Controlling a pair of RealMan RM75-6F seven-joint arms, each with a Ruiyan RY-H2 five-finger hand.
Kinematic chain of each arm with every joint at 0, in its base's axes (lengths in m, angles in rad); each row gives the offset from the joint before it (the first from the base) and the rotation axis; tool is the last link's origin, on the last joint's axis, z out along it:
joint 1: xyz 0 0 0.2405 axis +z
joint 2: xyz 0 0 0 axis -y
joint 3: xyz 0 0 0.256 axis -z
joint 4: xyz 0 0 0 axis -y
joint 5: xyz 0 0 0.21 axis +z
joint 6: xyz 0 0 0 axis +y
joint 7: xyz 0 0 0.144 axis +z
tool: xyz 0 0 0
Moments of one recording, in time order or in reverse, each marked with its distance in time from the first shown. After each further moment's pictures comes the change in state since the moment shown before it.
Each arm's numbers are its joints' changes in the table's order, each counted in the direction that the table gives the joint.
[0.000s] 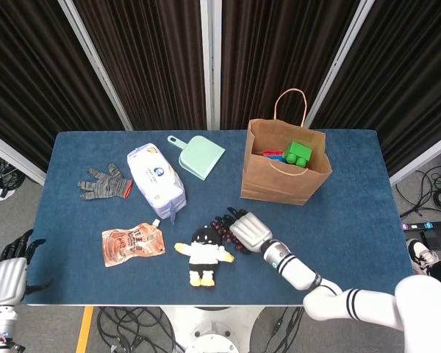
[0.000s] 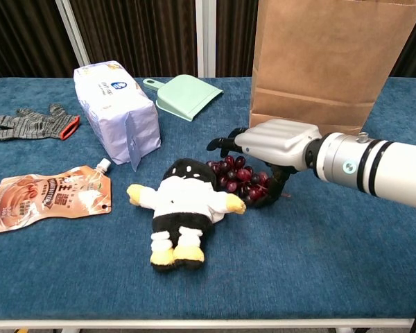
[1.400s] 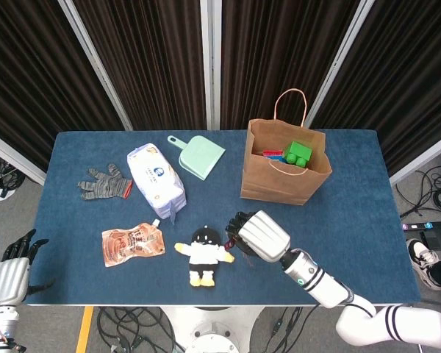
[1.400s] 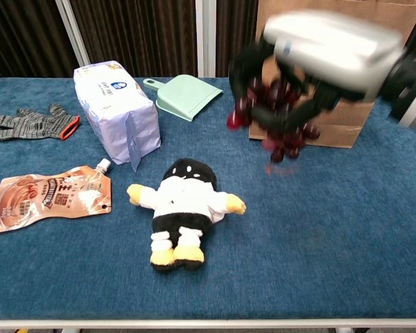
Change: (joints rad) left arm -0.001 -0.001 -0.002 0.010 0.018 0.003 0.010; right arm -0.120 -0.269 0.028 0.337 -0.430 0.437 0.208
